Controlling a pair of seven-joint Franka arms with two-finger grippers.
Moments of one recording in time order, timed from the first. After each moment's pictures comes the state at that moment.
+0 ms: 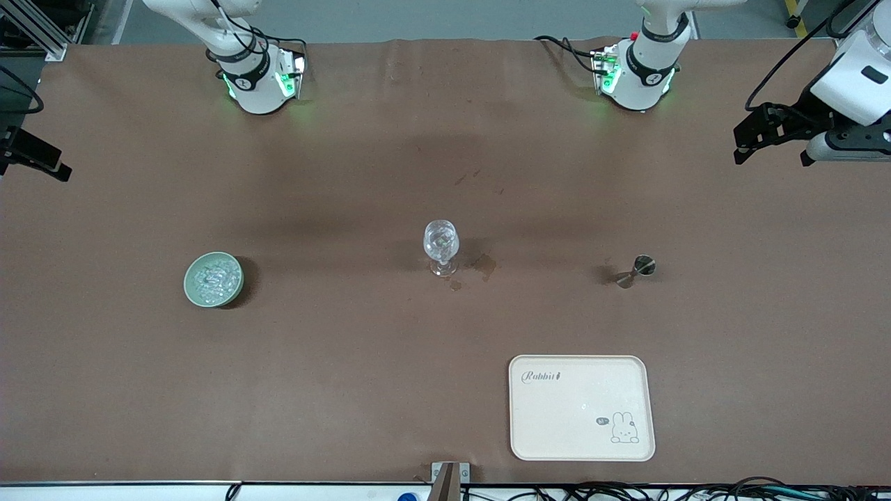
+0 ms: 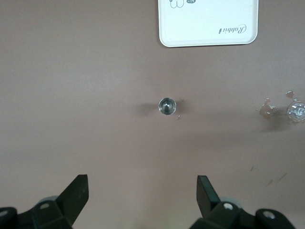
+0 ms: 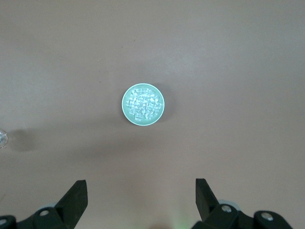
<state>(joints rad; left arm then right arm) -0.01 -0.11 -0.13 -1.63 0.00 1.57 -0.07 -0.04 0.03 -0.04 -1.42 0.00 1.41 0.04</state>
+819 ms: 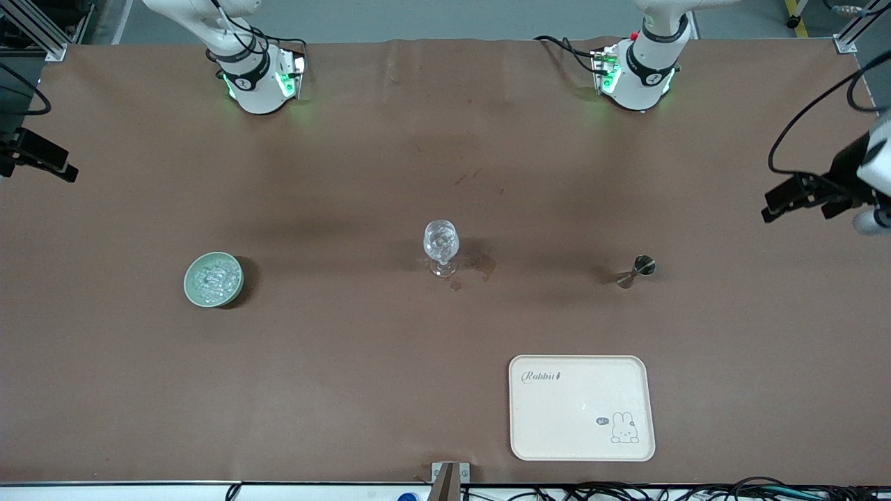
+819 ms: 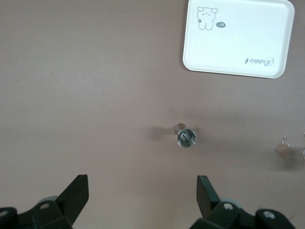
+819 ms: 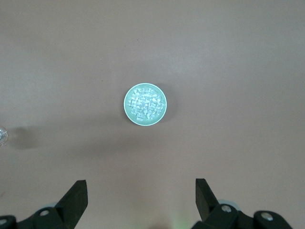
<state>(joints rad) 0.12 0.07 -0.12 -1.62 -0.05 1.72 -0.07 -0.04 0.03 -0.03 -1.43 0.00 1.43 0.03</state>
